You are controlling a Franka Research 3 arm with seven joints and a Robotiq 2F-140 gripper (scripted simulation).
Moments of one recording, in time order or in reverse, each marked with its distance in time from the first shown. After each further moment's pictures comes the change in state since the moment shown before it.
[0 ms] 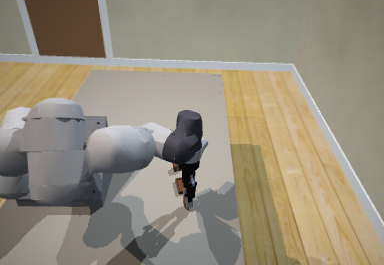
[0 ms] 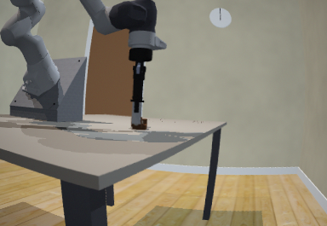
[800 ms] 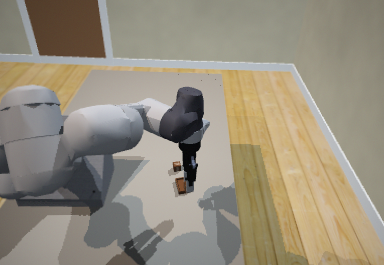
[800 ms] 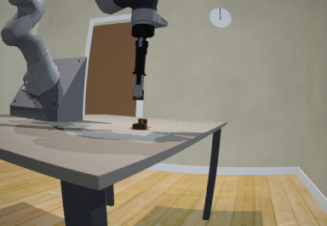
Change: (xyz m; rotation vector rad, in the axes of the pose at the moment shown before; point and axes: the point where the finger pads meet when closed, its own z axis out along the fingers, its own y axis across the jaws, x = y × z) arm 0.002 -0.001 -0.084 0.000 0.004 0.009
